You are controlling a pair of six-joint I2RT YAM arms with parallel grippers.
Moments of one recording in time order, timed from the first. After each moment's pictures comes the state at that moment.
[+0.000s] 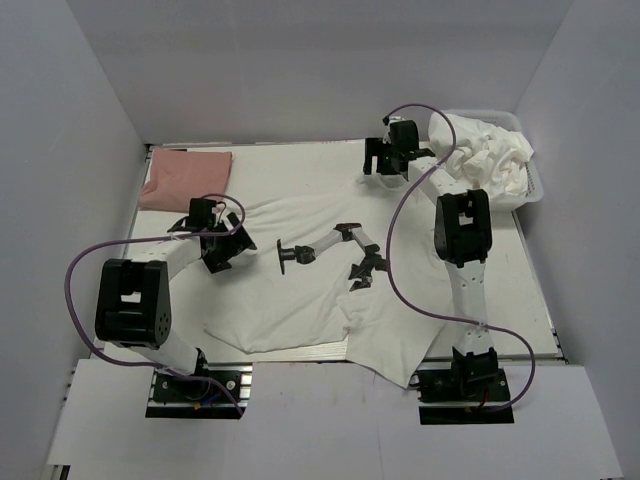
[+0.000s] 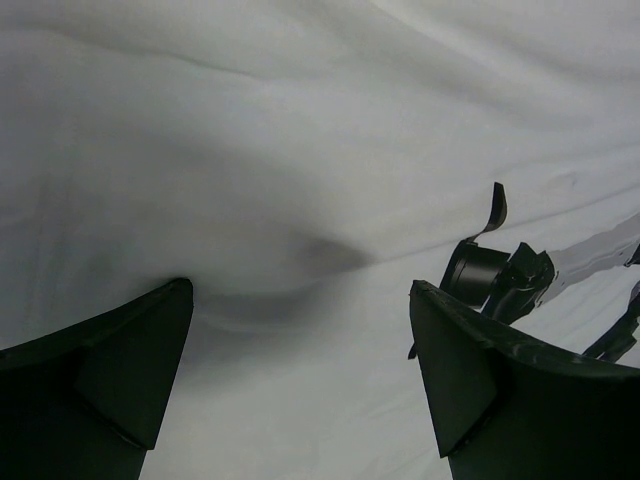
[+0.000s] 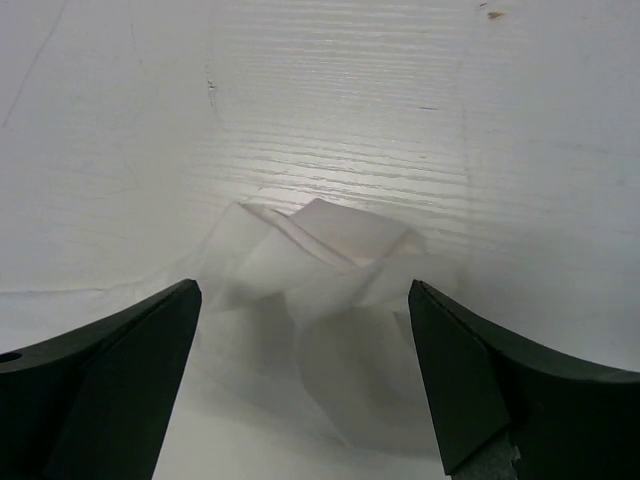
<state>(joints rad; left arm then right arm) -0.07 1.56 0.83 -0.29 0.15 -0.63 0.26 2.43 2.04 -0.30 -0.10 0.19</state>
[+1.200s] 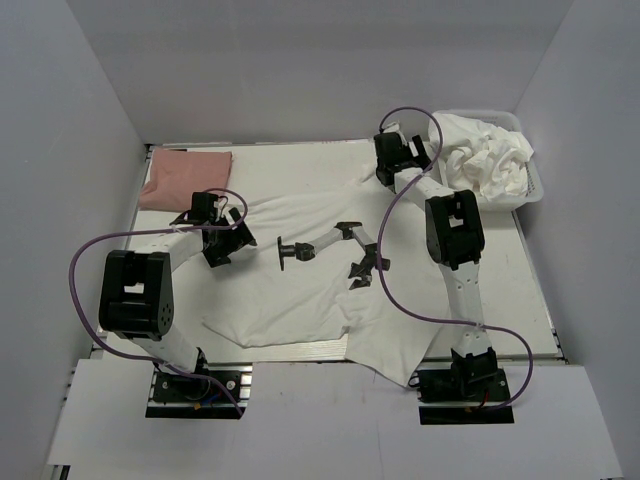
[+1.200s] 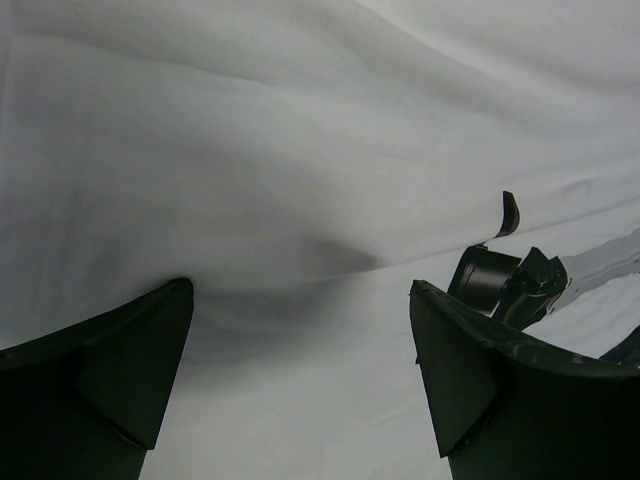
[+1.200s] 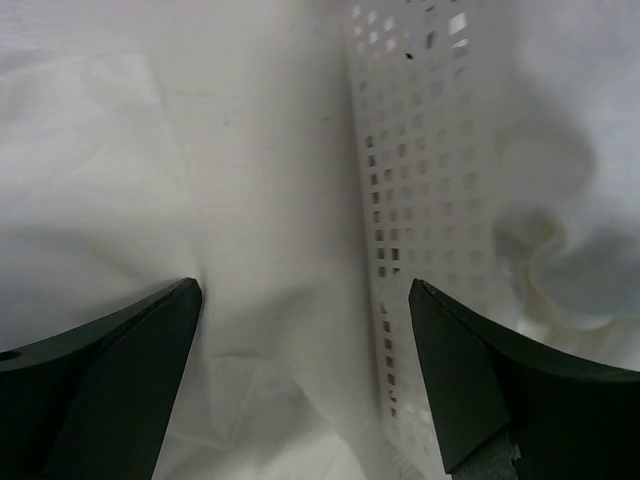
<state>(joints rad) -0.08 1.63 0.90 -0.31 0.13 -0.59 0.33 2.41 1.91 -0.16 0.75 -0.30</state>
